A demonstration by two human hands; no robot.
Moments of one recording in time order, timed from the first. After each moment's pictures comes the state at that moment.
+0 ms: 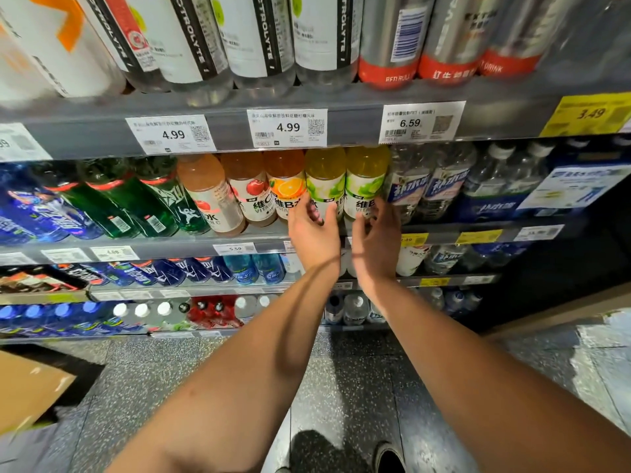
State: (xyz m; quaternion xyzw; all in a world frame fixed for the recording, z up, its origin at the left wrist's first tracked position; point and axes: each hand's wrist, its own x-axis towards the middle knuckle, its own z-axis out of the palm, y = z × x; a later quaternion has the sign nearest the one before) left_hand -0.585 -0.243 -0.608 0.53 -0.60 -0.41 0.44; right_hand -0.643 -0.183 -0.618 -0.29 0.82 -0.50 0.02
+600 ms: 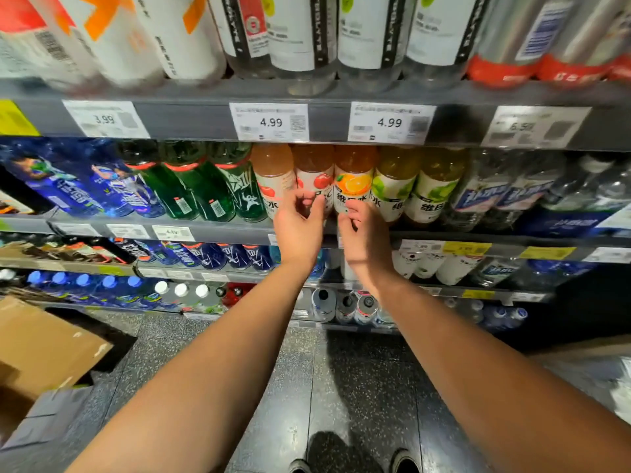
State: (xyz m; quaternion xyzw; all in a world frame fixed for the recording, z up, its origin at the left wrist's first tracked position) left_hand -0.479 -0.317 -0.596 0.51 -0.62 -0.40 0.44; right_hand -0.564 -0.253 -0.611 -0.37 0.77 -0.49 0.18
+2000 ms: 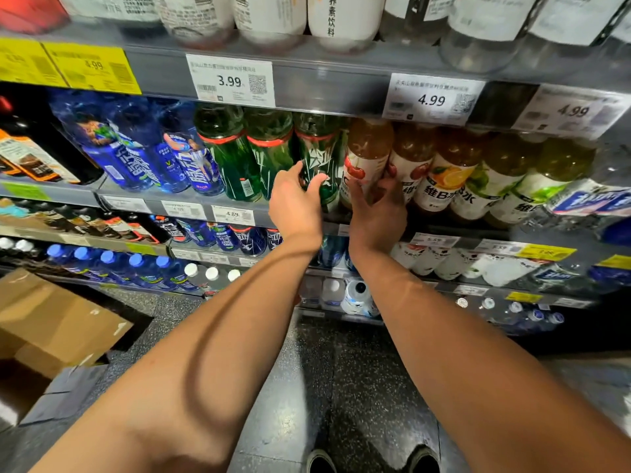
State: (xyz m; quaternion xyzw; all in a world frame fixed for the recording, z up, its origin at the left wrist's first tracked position) left_hand -0.375 -0.415 -0.603 0.61 -0.67 -0.25 0.34; right_hand -0.455 -0.349 -0.617 -0.23 0.83 -0.50 -0.03
